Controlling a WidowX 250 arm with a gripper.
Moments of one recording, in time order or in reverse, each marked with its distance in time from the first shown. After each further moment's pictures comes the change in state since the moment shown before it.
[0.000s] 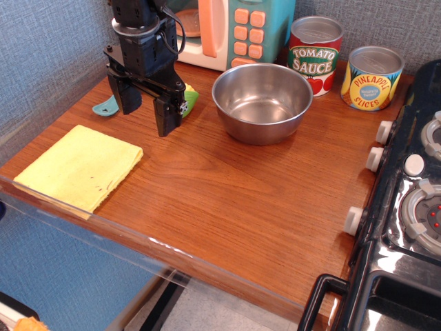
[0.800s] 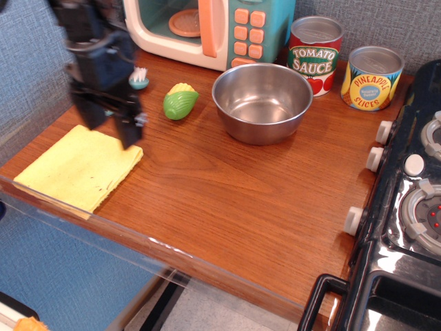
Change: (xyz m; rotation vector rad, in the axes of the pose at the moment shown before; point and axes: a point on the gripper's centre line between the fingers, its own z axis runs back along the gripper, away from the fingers) arm -0.041 0.028 -0.006 -0.073 -0.012 0.027
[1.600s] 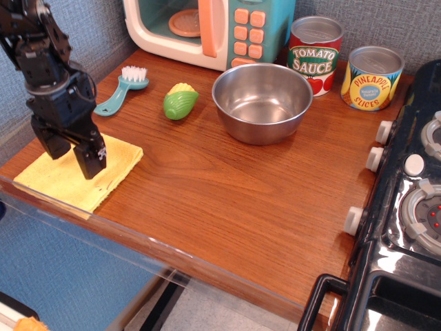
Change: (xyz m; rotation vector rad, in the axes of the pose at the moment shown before) arm -0.033 0.035 -0.043 0.057 0.031 0.062
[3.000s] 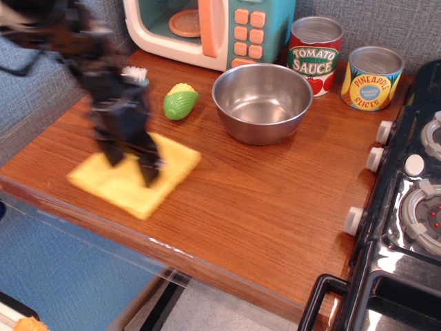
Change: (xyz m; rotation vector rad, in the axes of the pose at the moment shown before) arm 0.042 -0.100 -0.015 -0.141 -0.065 -0.147
